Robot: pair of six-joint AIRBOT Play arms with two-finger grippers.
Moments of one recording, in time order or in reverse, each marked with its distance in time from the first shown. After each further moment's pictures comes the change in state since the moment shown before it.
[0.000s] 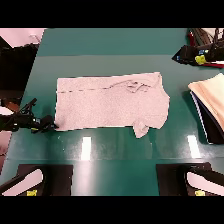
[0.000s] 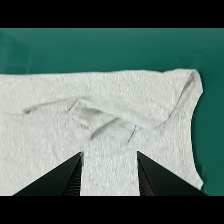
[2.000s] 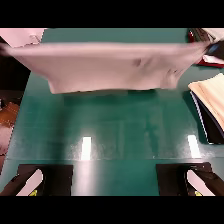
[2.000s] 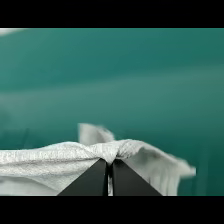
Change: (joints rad) left arm -0.027 0.249 0.969 -0.035 -0.085 -0.002; right arm -0.186 0.381 -0.138 0.227 -0.188 -0.118
